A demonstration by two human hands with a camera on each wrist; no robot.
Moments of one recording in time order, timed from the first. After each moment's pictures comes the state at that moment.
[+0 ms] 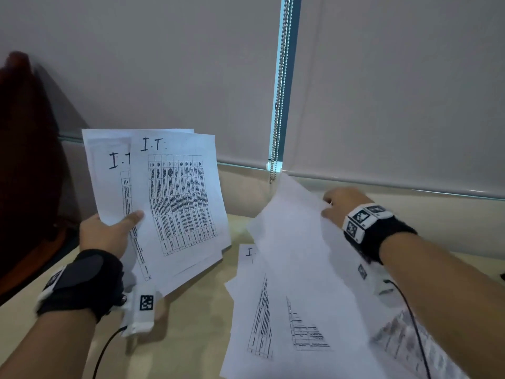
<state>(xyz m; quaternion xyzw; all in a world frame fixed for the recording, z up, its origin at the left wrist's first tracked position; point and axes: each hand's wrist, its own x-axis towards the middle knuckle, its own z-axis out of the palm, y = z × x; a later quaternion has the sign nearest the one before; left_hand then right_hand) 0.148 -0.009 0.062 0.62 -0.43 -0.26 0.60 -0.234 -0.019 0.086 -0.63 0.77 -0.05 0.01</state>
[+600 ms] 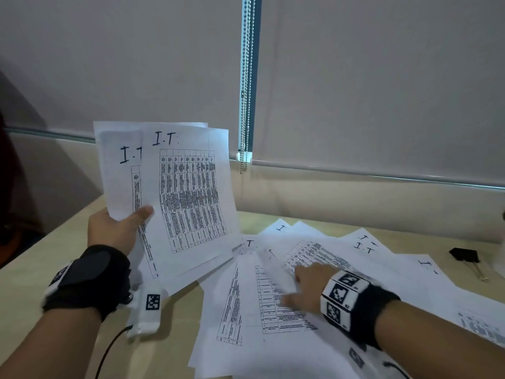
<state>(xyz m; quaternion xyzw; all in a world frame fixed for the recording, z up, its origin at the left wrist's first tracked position) 0.085 -0.001 0.053 0.59 -0.46 -0.32 0.58 -0.206 0.094 0.004 -0.66 0.72 0.17 0.13</state>
